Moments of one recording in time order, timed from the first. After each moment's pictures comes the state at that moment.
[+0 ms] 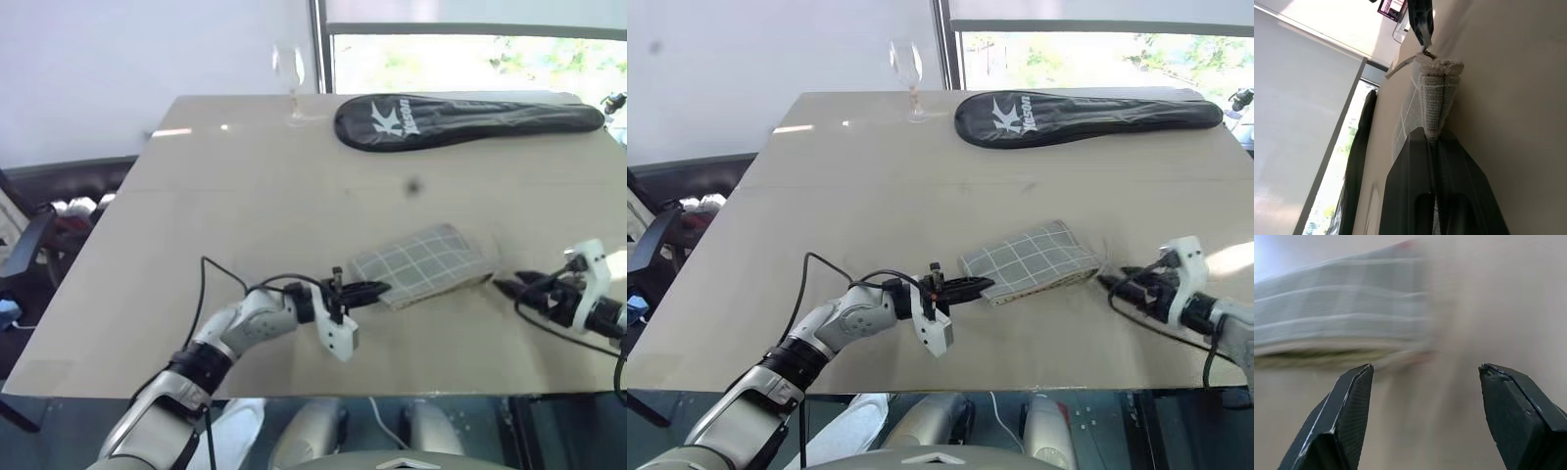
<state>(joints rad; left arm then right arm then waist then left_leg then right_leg) -0.41 0.51 -0.46 0.31 0.55 -0.95 -0.31 0.08 -0.78 -0.35 -0.24 0.76 0.83 0.78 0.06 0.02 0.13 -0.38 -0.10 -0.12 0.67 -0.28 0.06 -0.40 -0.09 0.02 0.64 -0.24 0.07</state>
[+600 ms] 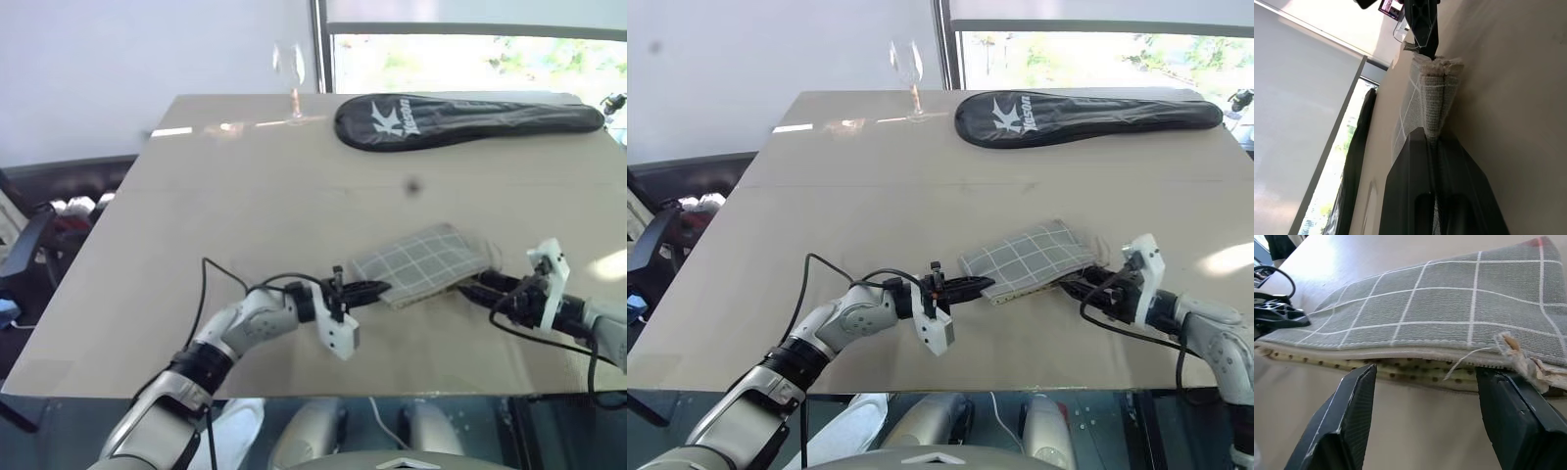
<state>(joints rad) -0.41 0.50 -0.46 0.30 0.54 -0.94 -0.32 -0.03 -0.71 -0.25 -0.22 0.76 0.83 0.81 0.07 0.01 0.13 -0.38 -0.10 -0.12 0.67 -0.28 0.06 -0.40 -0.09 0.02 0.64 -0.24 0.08</state>
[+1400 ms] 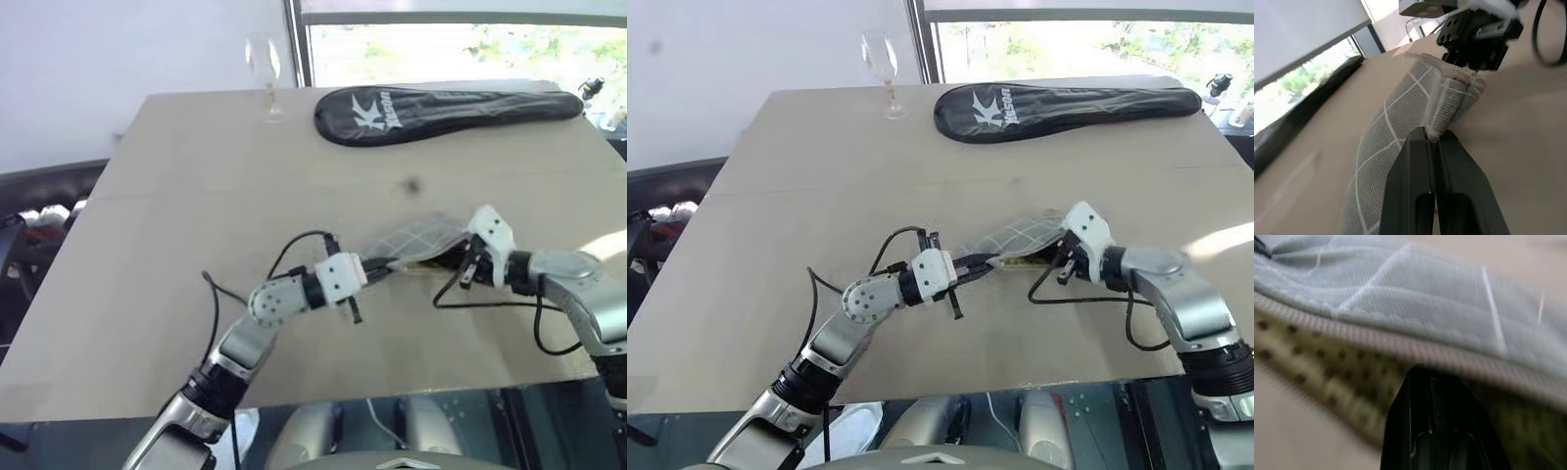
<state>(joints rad) -0.30 0.39 -0.41 -0.06 -0.16 -0.19 -0.71 -0.33 -0.74 0.09 -0.24 0.37 0.65 0.82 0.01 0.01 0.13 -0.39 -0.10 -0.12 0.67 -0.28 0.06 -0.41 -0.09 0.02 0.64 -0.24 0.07</state>
